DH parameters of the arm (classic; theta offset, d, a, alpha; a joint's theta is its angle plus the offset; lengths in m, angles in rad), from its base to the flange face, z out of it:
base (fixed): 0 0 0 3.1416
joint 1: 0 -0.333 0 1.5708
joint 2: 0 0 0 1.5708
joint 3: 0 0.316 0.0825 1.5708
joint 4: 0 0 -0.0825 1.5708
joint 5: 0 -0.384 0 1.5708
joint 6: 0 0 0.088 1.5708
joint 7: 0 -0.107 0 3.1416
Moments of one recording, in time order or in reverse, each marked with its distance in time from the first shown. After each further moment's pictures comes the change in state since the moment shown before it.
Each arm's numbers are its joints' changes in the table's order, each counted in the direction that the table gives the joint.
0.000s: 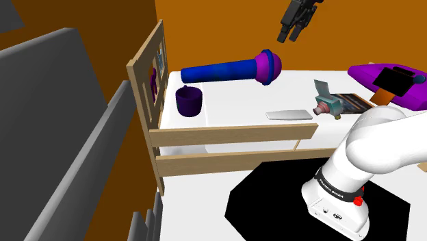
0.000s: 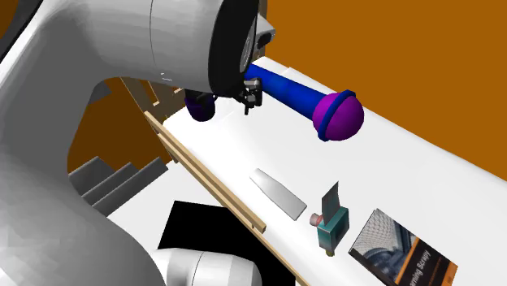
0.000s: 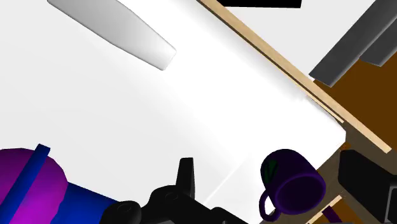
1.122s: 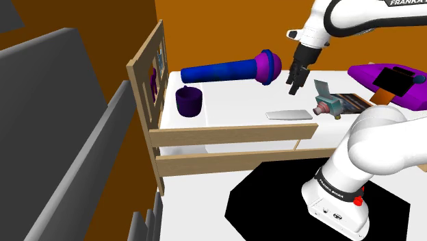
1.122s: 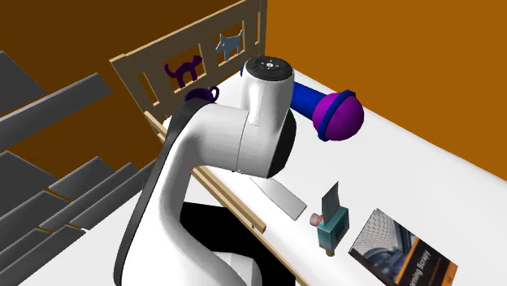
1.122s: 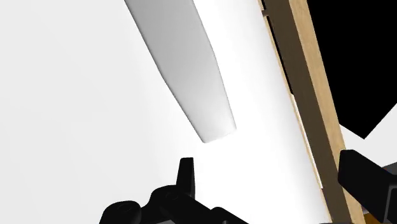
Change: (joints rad) arm -0.058 -0.106 -0.251 -0.435 0.258 -0.222 0.575
